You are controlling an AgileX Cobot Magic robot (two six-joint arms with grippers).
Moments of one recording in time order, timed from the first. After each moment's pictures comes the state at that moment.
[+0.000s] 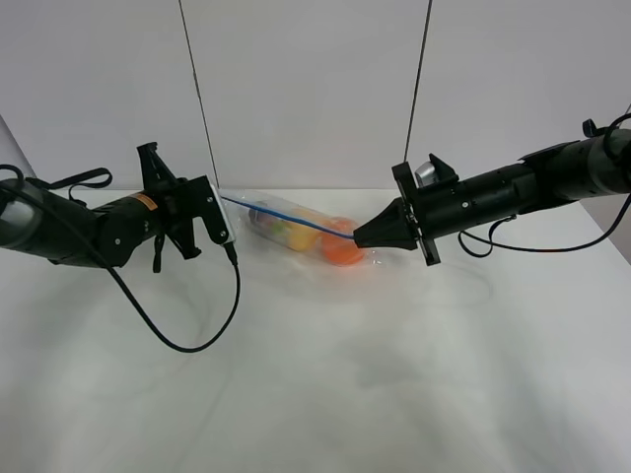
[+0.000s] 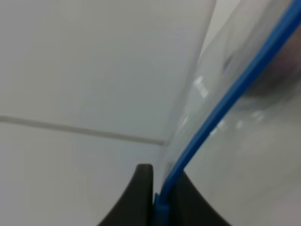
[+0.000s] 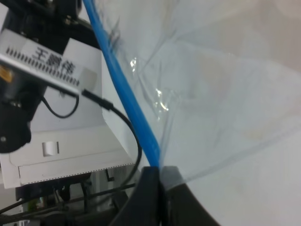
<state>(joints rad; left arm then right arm) -0.22 1.96 -0.90 -0.13 -0.67 1.32 0.05 2.04 -1.24 1.30 1.19 -0.73</state>
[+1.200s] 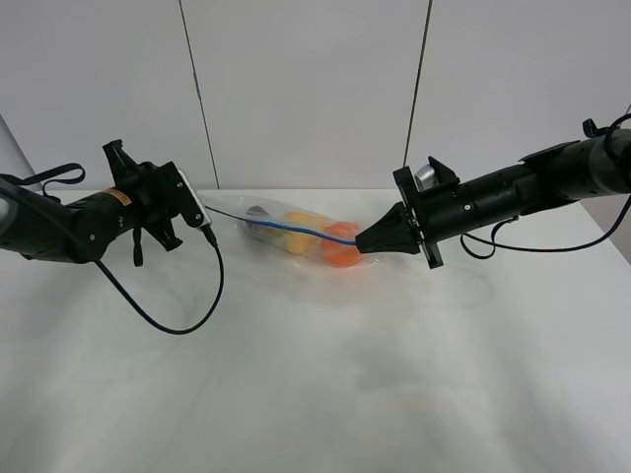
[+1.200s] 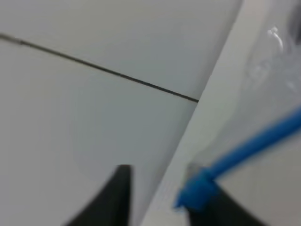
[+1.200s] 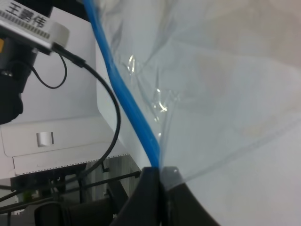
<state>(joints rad) -0.14 1.96 -0.90 -0.05 -0.69 1.13 0.05 2.04 -1.24 1.27 1.20 -0.73</state>
